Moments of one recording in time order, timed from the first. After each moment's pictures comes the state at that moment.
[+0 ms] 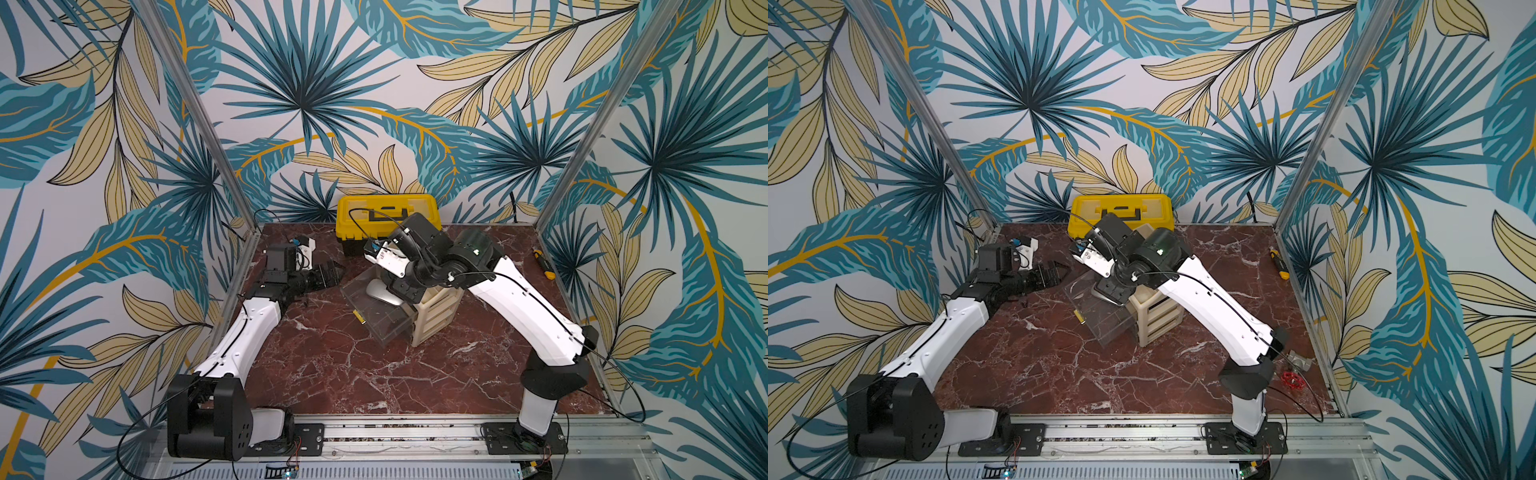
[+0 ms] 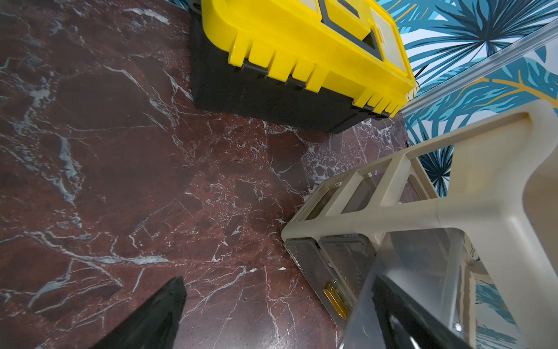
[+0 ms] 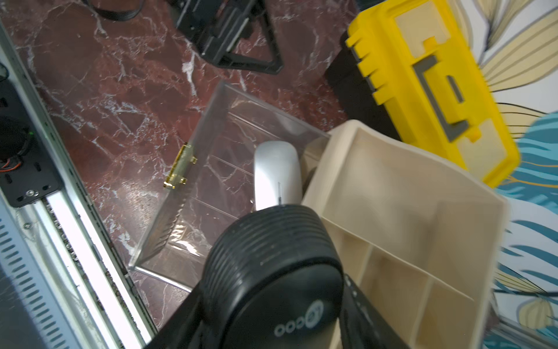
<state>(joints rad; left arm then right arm) -0.05 1.32 0.99 -0.34 0.48 -0.41 0.91 1.83 2.35 -1.46 0.21 -0.23</state>
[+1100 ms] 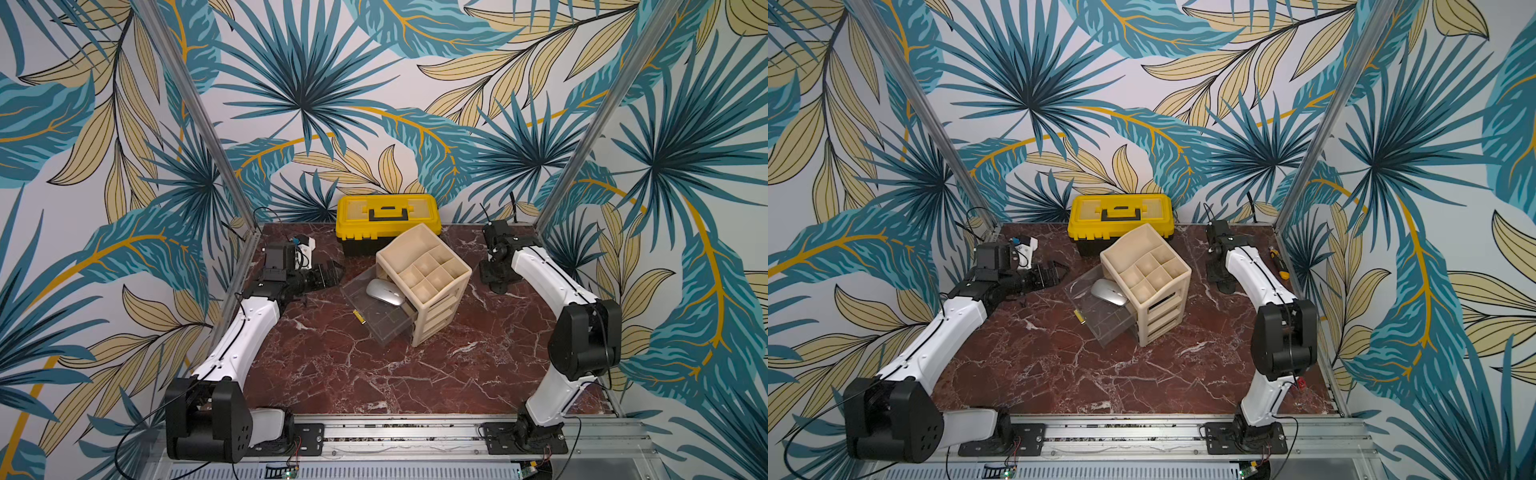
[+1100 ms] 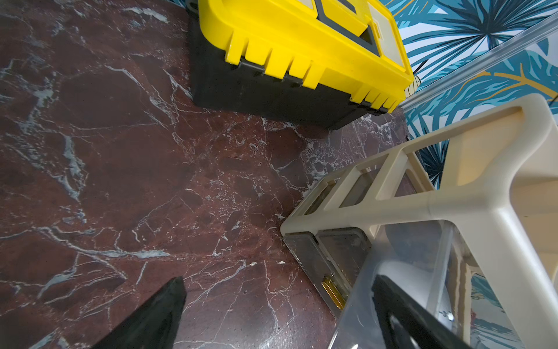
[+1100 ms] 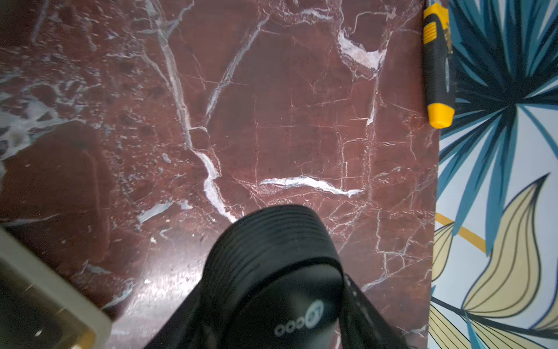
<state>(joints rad) -0.05 1.31 1.02 -0.40 0.48 -0.39 0.12 1.81 1.52 -0.95 0.33 0.12</state>
